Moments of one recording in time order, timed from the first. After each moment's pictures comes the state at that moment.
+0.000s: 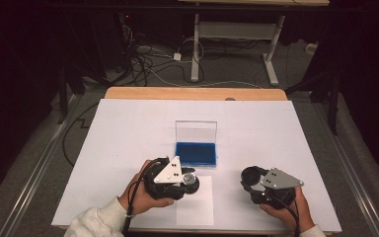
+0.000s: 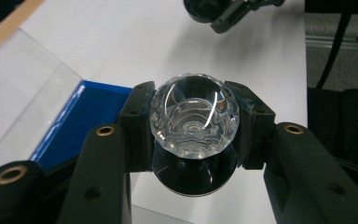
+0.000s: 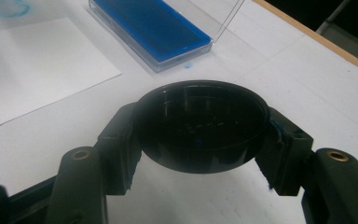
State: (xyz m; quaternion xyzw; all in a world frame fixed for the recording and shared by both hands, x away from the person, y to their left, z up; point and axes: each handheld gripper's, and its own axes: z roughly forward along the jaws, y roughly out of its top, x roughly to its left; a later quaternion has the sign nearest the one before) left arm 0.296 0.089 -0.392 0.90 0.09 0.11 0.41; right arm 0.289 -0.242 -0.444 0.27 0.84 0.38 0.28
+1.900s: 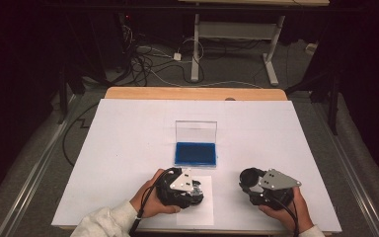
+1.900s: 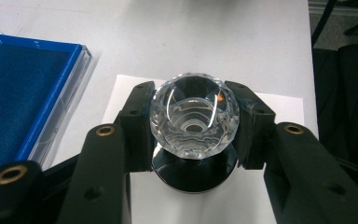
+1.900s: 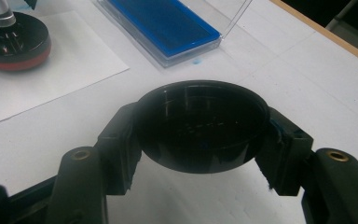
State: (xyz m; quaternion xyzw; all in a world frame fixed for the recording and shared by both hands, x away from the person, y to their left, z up) left arm 0.306 0.071 -0.440 0.93 0.07 0.06 0.36; right arm 0.289 -0.239 -0.447 0.27 0.84 0.38 0.27
